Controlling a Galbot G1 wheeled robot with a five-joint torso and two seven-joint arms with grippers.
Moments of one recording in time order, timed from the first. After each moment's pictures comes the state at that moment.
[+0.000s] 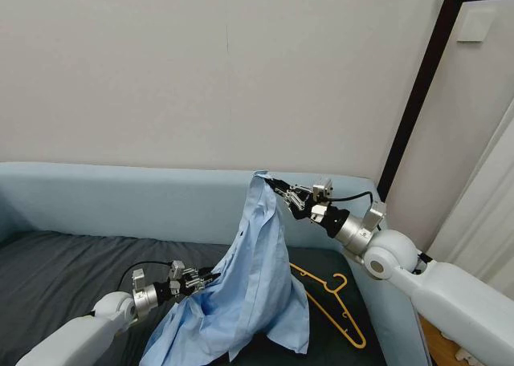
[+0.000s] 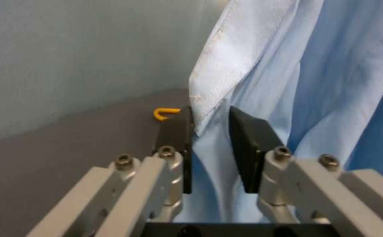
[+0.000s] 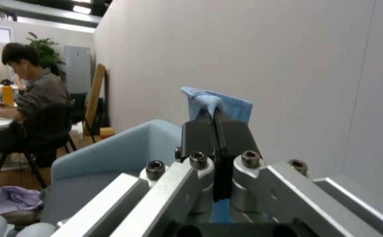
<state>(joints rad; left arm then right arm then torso) 0.57 -0.86 0.31 -0.95 -1.06 -0.22 0.93 -0.37 0.73 -0.33 1.79 1.06 0.18 -0.30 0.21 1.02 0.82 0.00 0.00</state>
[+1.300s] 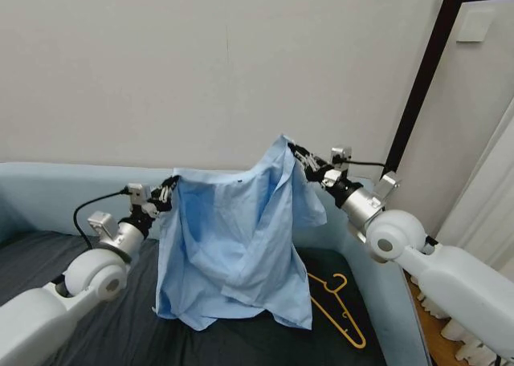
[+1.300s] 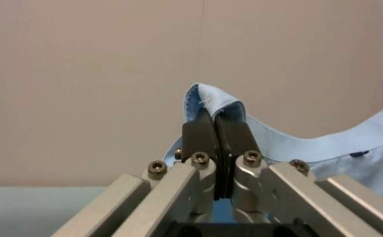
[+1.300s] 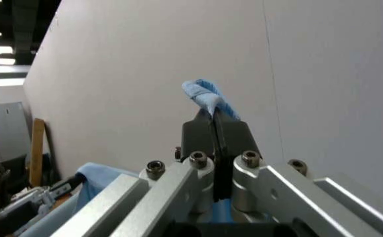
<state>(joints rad) 0.66 -0.51 -0.03 -1.93 -1.08 -0.16 -0.35 -0.22 0.75 -0.30 1.84 1.29 0.10 0.03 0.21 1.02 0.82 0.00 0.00</state>
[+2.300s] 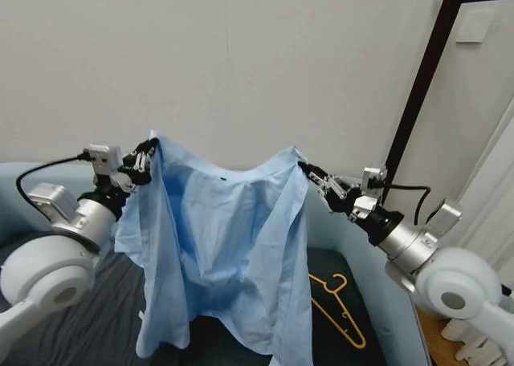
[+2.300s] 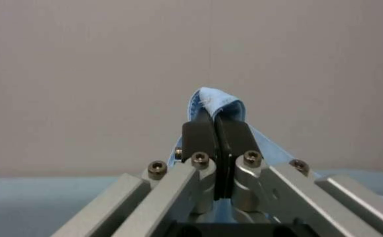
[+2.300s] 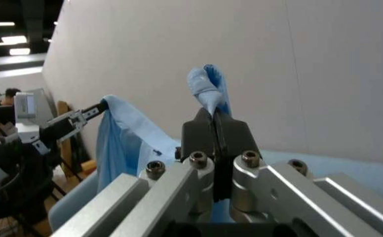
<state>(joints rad) 0.88 -0.39 -0.26 -2.16 -1.09 -0.06 -0.47 -0.67 0.54 -0.05 2.15 1.33 0.11 -0.02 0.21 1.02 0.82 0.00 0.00</state>
